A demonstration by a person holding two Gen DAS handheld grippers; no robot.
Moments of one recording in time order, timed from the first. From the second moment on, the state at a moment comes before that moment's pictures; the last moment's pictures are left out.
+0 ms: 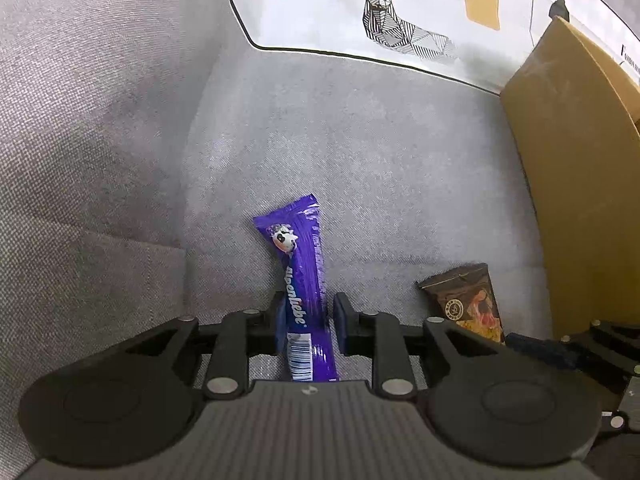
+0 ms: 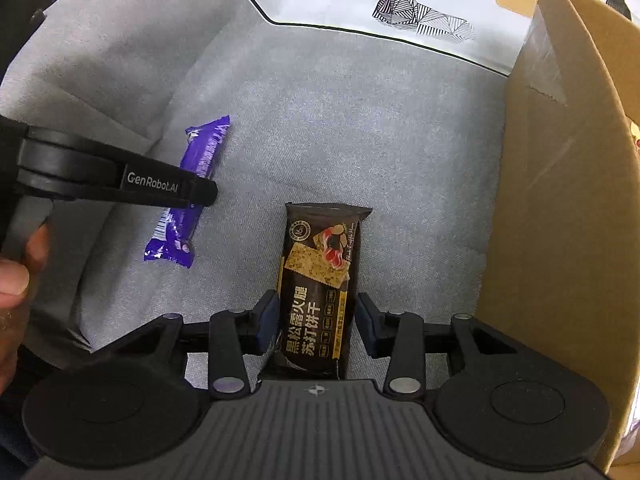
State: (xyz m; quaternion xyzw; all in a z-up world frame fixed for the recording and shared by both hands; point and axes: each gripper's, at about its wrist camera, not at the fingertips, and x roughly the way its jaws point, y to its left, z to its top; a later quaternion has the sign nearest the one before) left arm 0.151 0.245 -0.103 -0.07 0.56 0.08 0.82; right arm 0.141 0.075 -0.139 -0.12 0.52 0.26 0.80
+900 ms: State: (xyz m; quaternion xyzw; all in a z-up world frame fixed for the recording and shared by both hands) left arm 0.157 0.233 -0.111 -0.05 0.56 0.08 0.82; right arm 0.138 0.086 -0.142 -0.15 0.51 0.25 0.81
